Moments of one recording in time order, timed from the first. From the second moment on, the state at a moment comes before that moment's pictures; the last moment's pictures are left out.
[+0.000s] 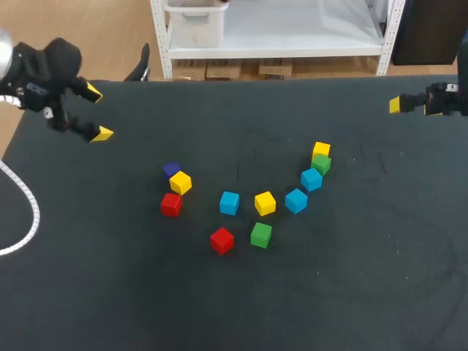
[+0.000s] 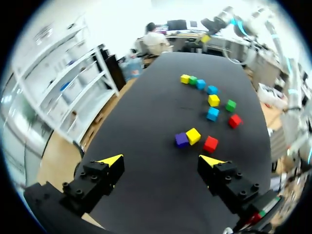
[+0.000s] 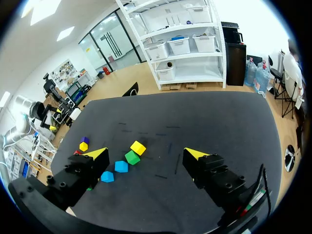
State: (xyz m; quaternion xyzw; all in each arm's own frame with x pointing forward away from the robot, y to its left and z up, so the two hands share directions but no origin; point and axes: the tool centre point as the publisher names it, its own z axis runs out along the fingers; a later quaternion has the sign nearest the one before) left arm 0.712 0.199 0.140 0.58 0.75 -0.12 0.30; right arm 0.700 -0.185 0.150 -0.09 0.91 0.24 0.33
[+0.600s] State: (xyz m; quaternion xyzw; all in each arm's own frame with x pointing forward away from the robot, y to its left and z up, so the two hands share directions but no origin) left arm 0.725 0.193 0.111 0.78 0.54 -0.12 0.29; right arm 0.700 -0.185 0.150 -0.09 0.91 0.24 0.33
